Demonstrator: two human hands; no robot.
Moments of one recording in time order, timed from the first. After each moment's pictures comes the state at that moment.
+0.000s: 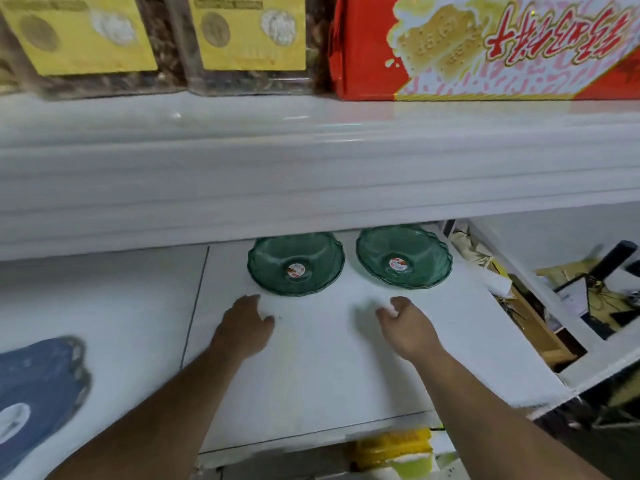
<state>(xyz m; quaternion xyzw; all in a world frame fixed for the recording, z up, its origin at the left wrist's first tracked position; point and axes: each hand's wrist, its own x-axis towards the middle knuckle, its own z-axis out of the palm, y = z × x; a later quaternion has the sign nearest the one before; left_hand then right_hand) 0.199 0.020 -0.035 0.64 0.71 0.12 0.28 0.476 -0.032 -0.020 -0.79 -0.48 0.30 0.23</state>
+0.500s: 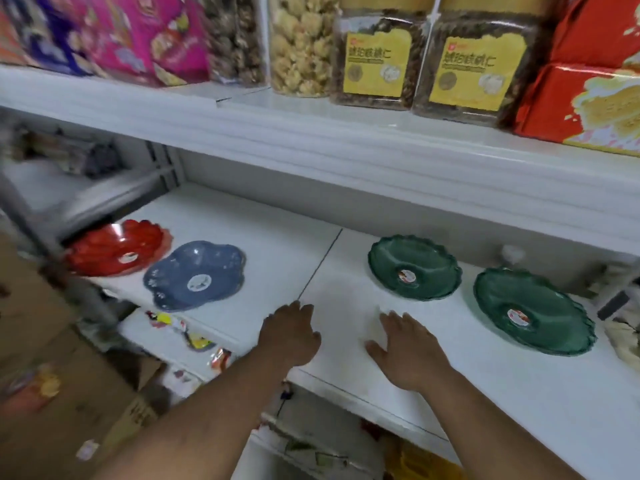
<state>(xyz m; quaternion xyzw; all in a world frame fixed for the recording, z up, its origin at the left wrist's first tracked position) 0.153 -0.129 -0.004 0.58 0.80 0.02 0.18 0.368 -0.070 0.008 -0.51 -0.84 0.15 -0.06</state>
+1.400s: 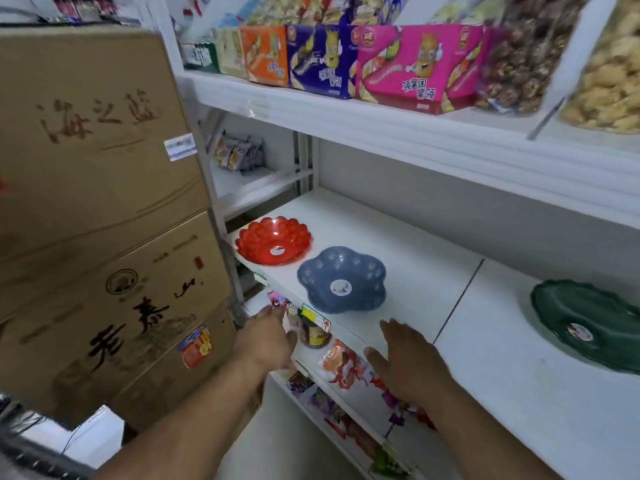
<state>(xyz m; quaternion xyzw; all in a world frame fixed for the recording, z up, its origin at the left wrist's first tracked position) -0.092 -0.306 0.015 0.35 0.92 0.13 0.14 0.115 -0.168 0.016 -0.39 -0.90 0.18 -0.06</state>
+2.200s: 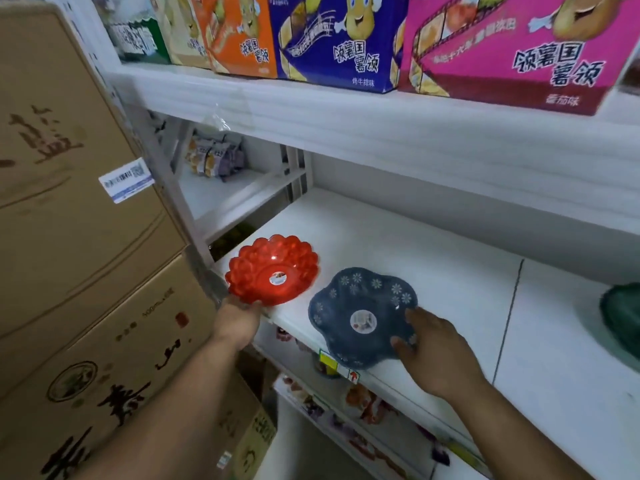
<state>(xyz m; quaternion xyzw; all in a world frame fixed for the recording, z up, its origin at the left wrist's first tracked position) -0.283 -0.219 -0.001 0.18 0.89 0.37 0.22 0.014 -0.082 0.000 -0.45 -0.87 0.20 0.05</state>
